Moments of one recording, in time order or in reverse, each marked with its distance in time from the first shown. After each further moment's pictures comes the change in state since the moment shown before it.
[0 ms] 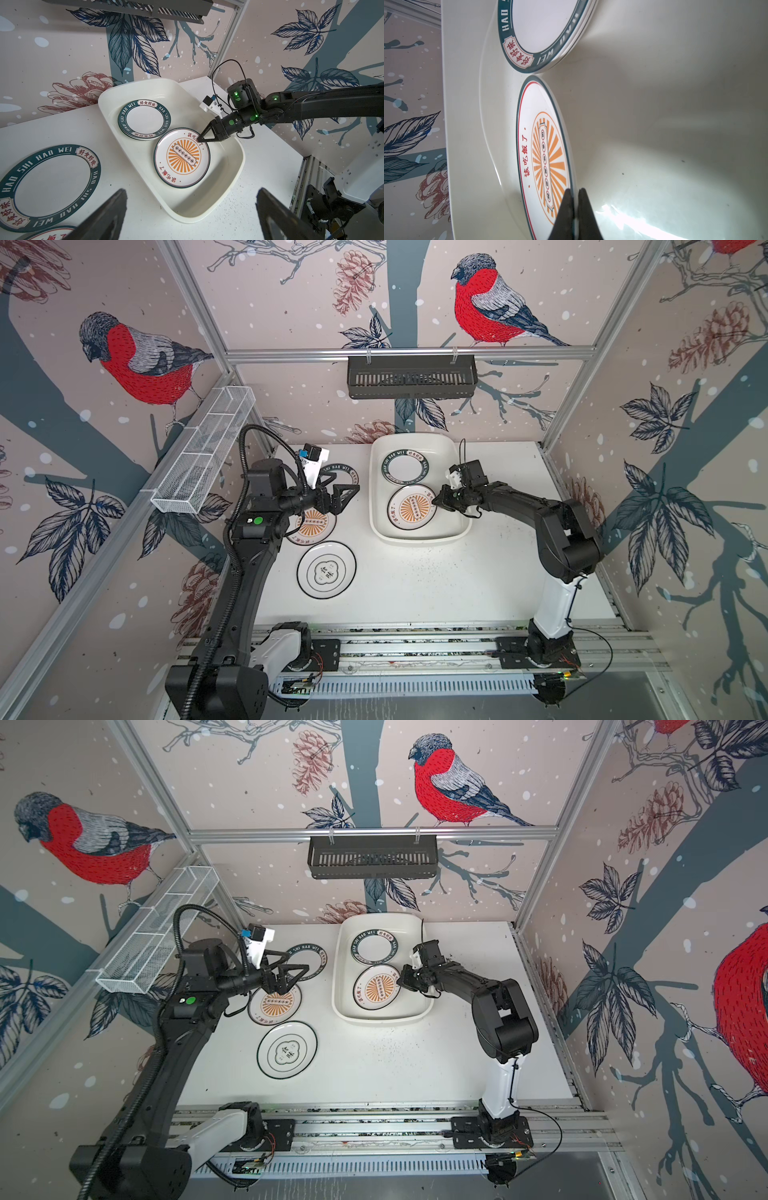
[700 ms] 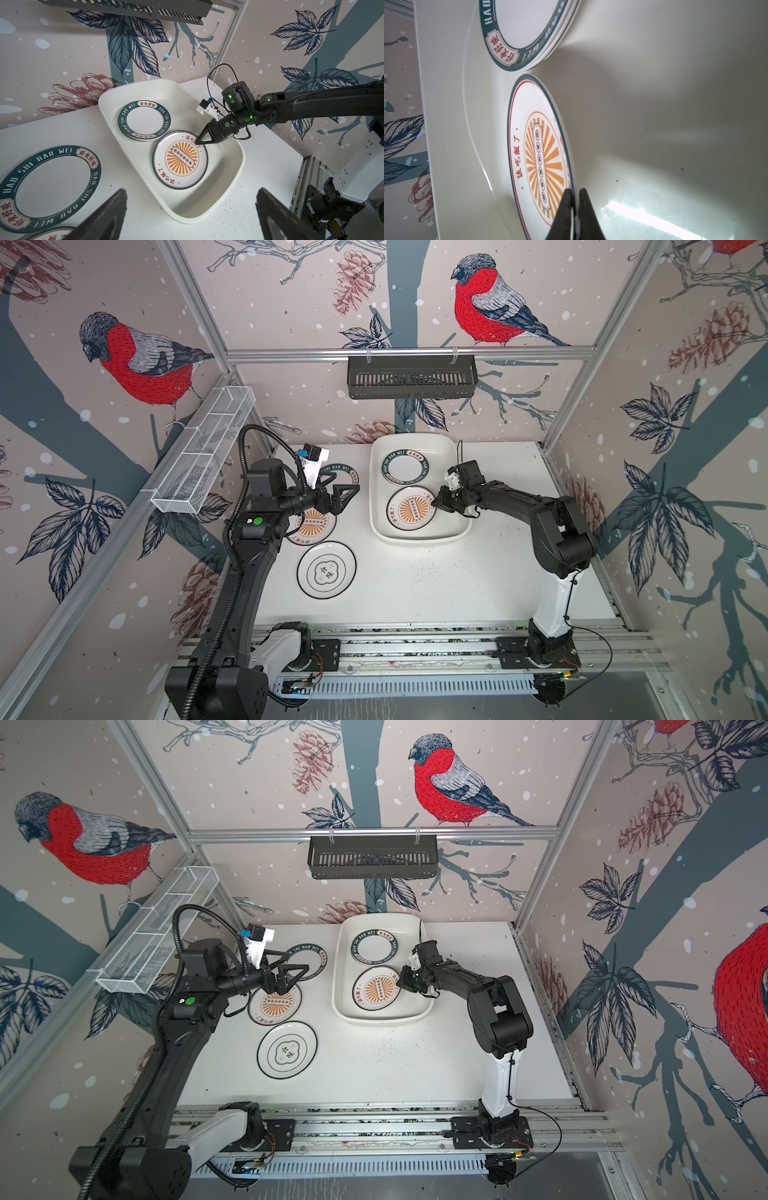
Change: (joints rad) left arm 0.000 -0.003 0.001 0.000 0.000 0.001; right arm -0.001 0.048 0.030 -0.027 0.006 -0.014
